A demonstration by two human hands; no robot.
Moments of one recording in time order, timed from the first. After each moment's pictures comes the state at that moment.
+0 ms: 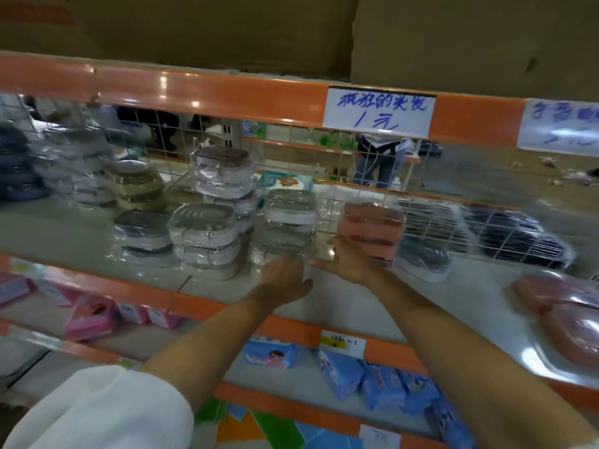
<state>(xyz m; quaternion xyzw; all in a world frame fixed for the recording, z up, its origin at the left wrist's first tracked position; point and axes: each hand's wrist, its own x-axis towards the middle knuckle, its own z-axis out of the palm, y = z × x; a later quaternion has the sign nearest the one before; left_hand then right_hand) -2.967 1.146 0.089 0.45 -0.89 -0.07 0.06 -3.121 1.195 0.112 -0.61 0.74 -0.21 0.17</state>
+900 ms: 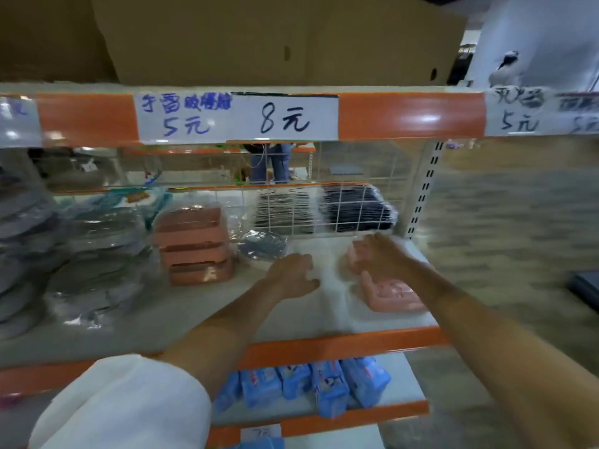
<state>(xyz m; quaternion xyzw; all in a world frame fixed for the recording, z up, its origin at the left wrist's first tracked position) -3.253 1.302 0.103 0.24 -0.96 -0.16 0.01 -3.416 1.436 0.129 -0.46 0.88 -0.03 0.09</state>
